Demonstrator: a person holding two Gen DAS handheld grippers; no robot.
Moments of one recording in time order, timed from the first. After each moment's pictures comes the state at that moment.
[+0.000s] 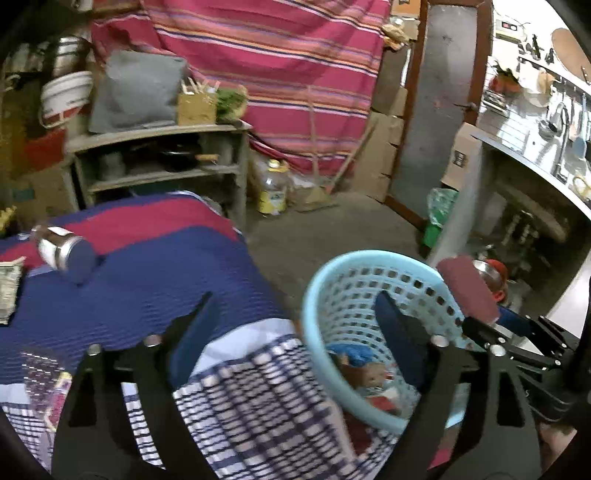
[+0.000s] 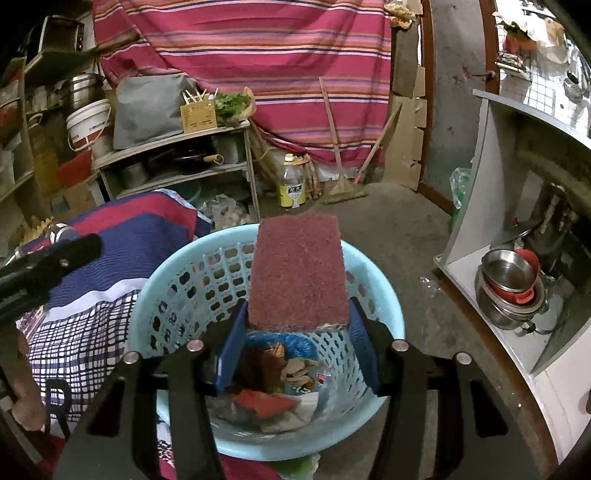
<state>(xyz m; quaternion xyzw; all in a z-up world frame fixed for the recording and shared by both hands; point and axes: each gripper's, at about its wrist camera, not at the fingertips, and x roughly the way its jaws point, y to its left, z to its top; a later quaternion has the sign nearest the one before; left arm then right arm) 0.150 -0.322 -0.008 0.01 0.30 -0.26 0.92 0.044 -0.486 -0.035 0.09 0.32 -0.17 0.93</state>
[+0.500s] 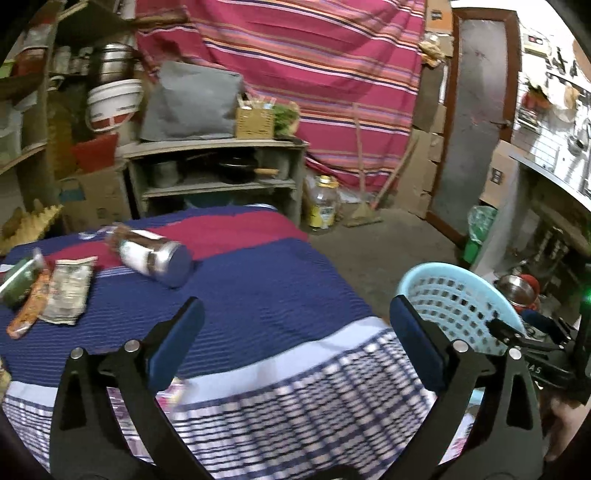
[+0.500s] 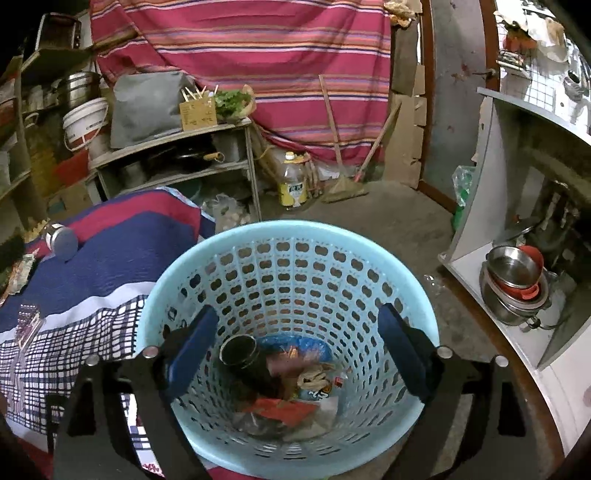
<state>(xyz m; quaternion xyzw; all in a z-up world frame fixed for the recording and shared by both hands) 0.155 -0.223 0.010 0.01 0.28 -0.18 0.94 0.064 -0.466 -0.046 0.10 0.33 -0.18 0.92</state>
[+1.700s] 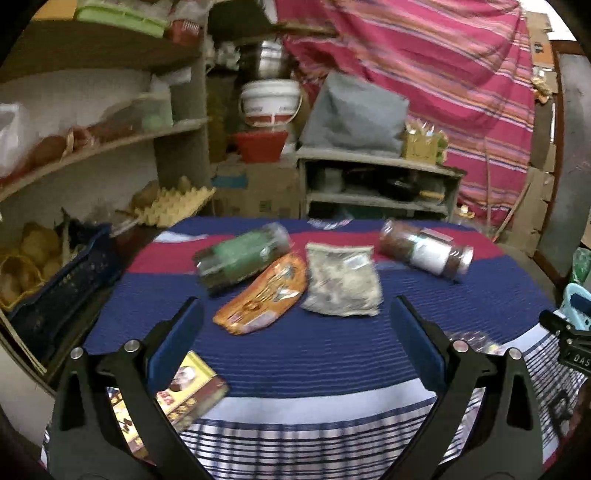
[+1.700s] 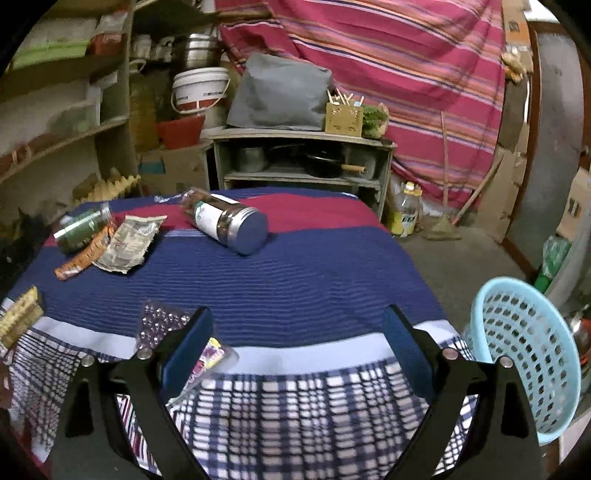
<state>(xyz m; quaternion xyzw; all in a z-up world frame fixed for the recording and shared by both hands) 0.160 0.064 -0.006 -0.01 0.26 0.03 0.96 0.150 -0.189 -0.019 -0.02 0.30 -0.04 0.95</state>
